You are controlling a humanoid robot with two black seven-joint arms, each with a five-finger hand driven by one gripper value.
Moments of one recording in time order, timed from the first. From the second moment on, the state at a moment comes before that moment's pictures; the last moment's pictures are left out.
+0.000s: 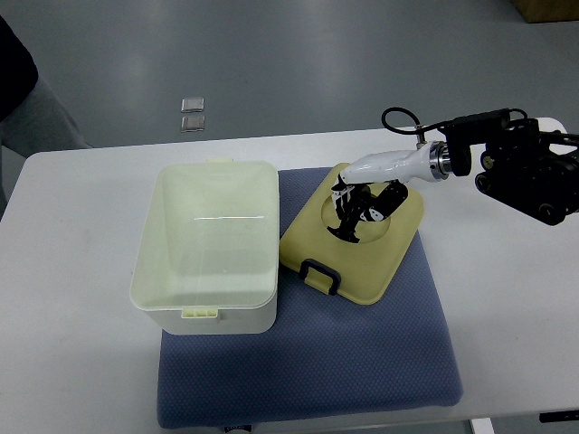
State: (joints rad) left arm 0.00 0.00 -0.02 -0.15 0.01 -0.01 0.06; right arm 1.16 -0.38 0.05 0.79 -1.49 0.28 0.60
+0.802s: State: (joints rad) left arm 0.00 0.00 -0.02 -0.15 0.01 -0.01 0.06; right arm 1.00 -0.38 0.50 0.78 -0.66 0.32 0.58
